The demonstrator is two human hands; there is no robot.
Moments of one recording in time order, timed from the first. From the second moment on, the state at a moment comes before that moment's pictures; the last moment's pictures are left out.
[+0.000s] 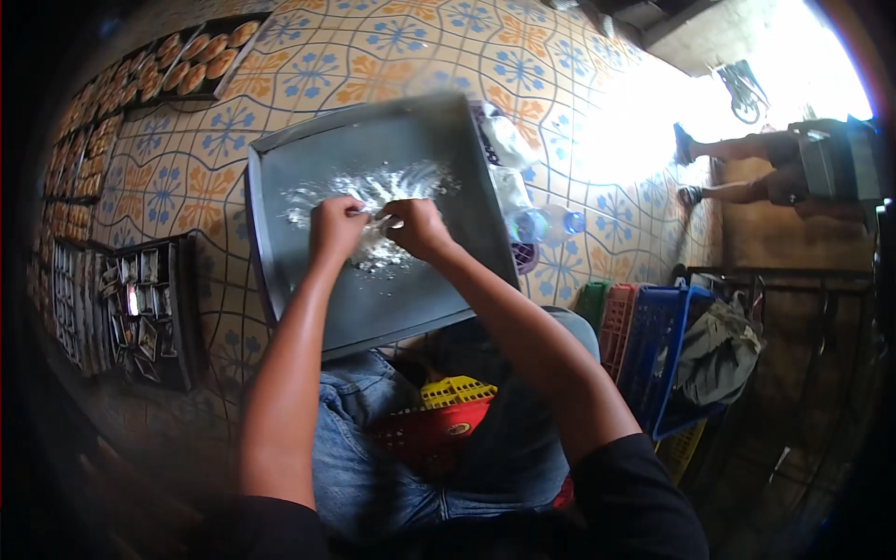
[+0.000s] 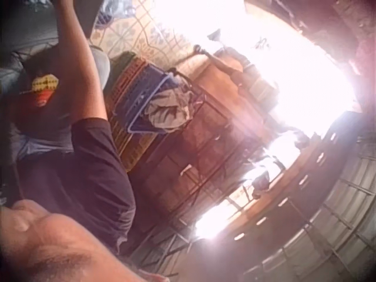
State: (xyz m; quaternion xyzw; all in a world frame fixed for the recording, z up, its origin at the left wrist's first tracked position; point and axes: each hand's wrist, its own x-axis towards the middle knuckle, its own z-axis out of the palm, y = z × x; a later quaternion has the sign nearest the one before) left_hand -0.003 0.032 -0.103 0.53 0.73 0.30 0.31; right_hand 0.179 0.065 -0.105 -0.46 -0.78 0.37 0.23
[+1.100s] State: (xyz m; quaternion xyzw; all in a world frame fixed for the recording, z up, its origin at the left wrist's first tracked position) left_hand 0.001 -0.015 -0.143 0.72 0.64 0.19 0.19; right_hand 0.196 0.028 -0.129 -0.49 -0.85 0.18 0.12
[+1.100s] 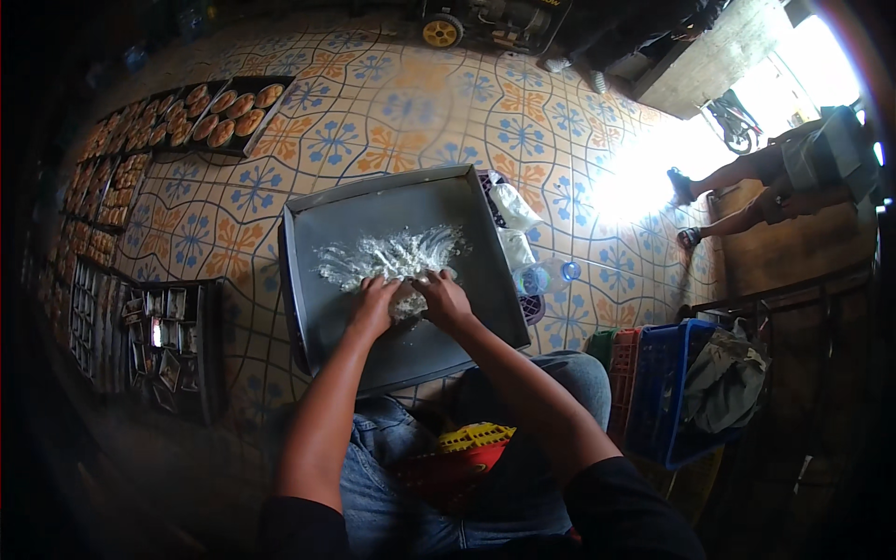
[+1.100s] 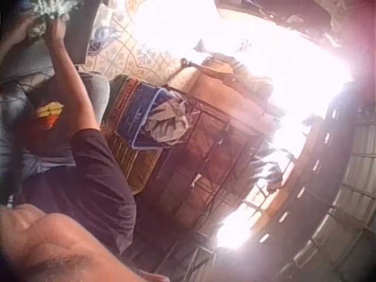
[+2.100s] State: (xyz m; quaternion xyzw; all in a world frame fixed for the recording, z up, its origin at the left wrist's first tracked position) left_hand -0.009 0.022 -0.102 0.62 0.68 0.26 0.29; right_hand 0.193 0.061 -0.117 -0.49 -0.78 0.29 0.25
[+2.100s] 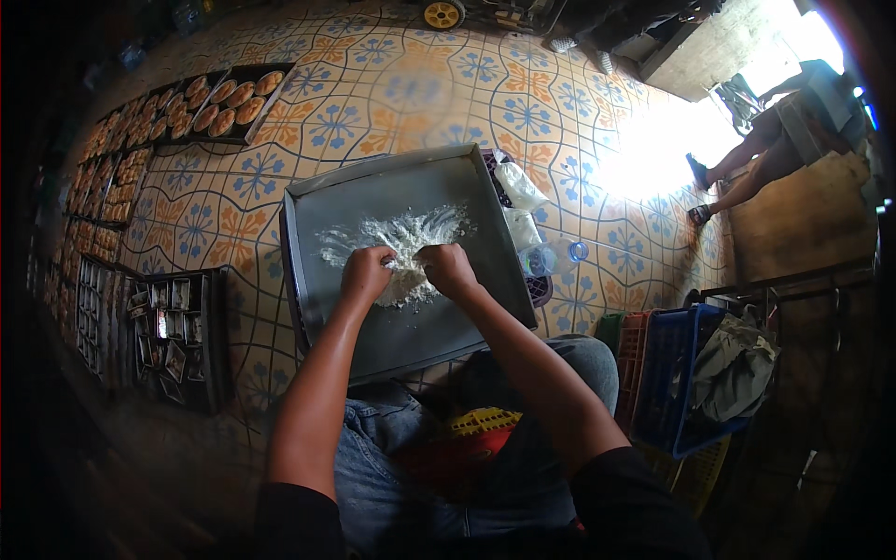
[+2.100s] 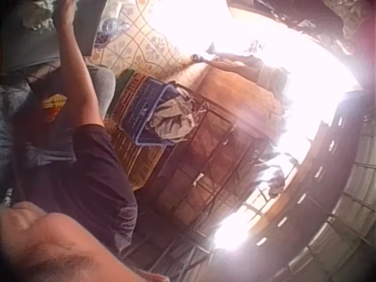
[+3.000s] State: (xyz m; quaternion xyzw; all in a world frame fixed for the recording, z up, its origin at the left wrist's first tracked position) left_hand -0.005 0.032 -0.131 0.59 0.68 0.32 0.30; right_hand 0.186 0.085 -0.124 -0.49 -0.77 0.38 0.13
